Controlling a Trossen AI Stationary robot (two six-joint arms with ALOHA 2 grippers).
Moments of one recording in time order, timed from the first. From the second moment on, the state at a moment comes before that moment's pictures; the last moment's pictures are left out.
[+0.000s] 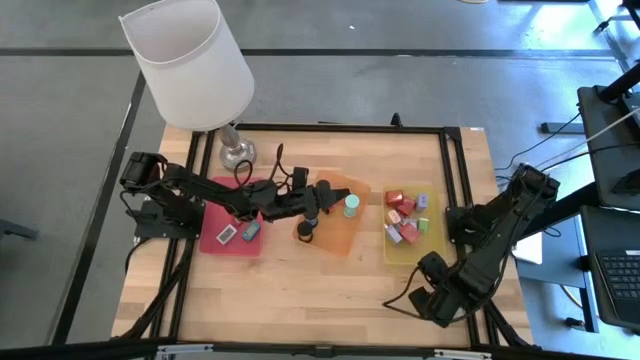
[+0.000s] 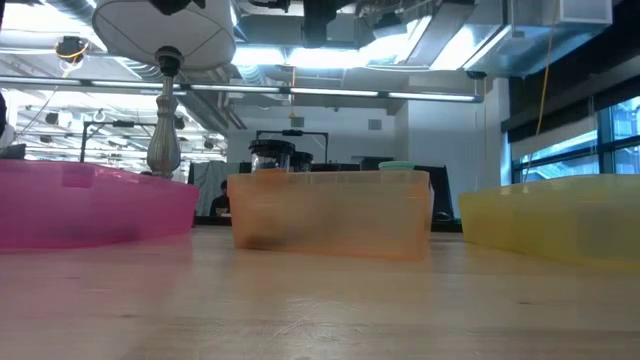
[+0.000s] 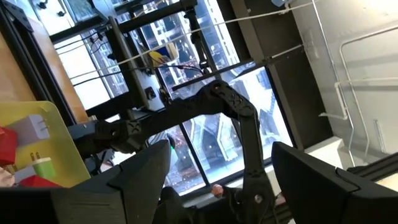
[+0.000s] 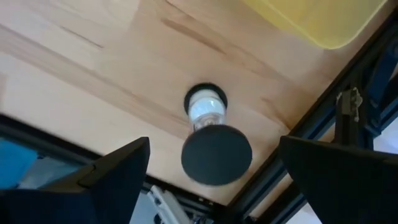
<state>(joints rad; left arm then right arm) -0.12 1.60 0.96 0.88 -0.35 -1.14 0.93 1.54 1.21 -1.23 -0.08 1.95</state>
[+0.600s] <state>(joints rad) -0.12 1.60 0.96 0.88 -0.31 -1.14 0.93 1.69 1.21 -1.20 -0.17 1.84</state>
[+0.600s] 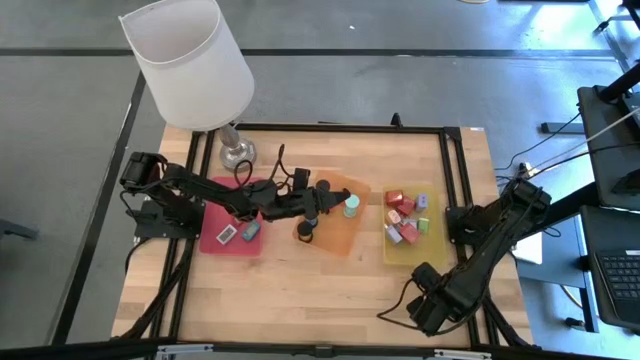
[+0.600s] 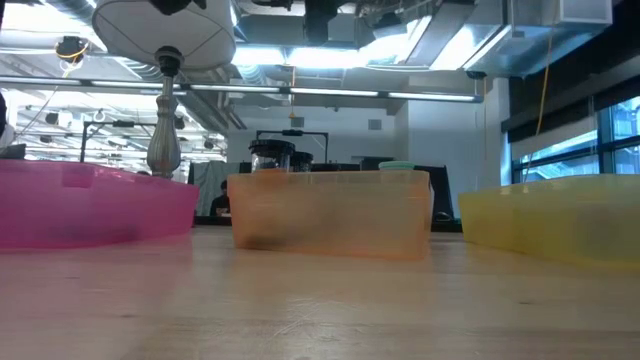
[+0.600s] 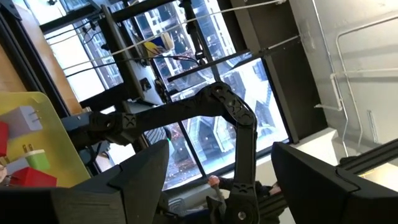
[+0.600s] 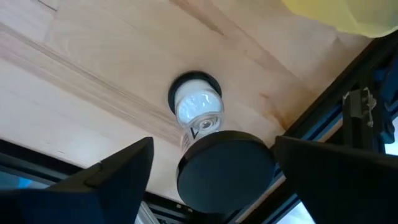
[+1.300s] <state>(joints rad) -0.14 1.60 0.96 1.16 -0.24 -1.15 0.92 1.69 1.27 -1.20 -0.18 1.77</state>
